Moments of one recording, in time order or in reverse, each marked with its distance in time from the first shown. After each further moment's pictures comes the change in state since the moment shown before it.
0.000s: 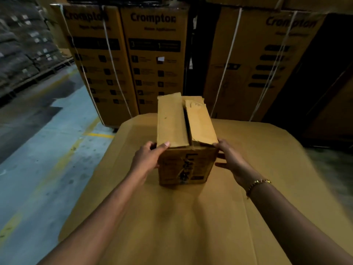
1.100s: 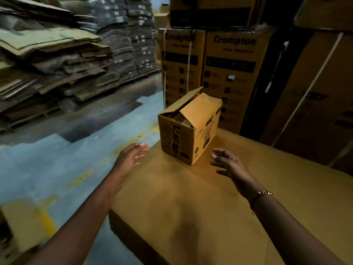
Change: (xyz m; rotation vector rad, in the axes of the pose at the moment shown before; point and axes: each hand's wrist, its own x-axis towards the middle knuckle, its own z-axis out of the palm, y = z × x) left_hand -0.124 -0.012 -0.086 -0.232 0.474 -0.022; right_hand 0.030 -0.003 0.041 -0.096 -0.510 -0.175
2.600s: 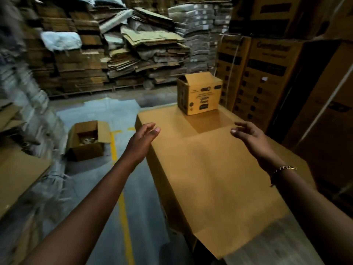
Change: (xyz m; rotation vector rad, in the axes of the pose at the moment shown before) left_hand -0.561 0.013 0.352 0.115 0.536 0.147; right_hand -0.343 0.024 -0.369 -0.262 -0.335 -0.359
